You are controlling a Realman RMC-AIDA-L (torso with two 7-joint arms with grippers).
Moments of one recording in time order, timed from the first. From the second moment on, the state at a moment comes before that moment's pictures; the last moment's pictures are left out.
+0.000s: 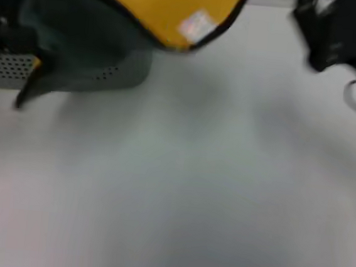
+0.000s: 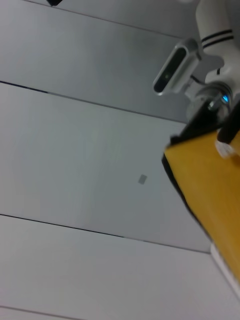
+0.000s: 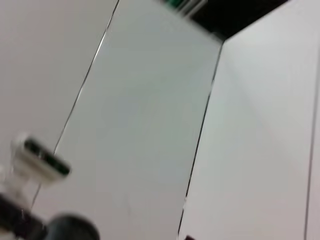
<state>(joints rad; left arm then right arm) -0.26 -1.91 0.77 1.30 1.38 2.04 -1.94 0.27 2.01 -1.67 -0.97 2.58 1.38 -2.49</state>
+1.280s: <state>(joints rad) -0.39 -1.91 0.54 1.17 1.64 2.03 -1.92 0.25 2.01 -1.51 -1.38 2.07 1.09 -1.87</state>
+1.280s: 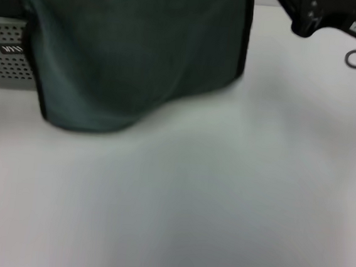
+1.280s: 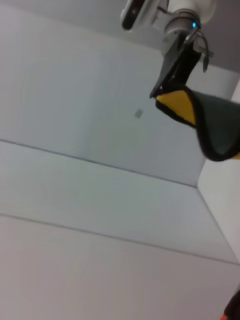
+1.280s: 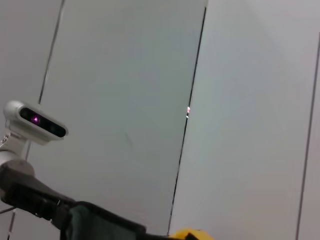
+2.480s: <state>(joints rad) -0.47 -1.99 0.63 1.04 2.25 1.84 -1.83 0.13 2.01 -1.67 -1.03 2.08 1.12 -1.83</state>
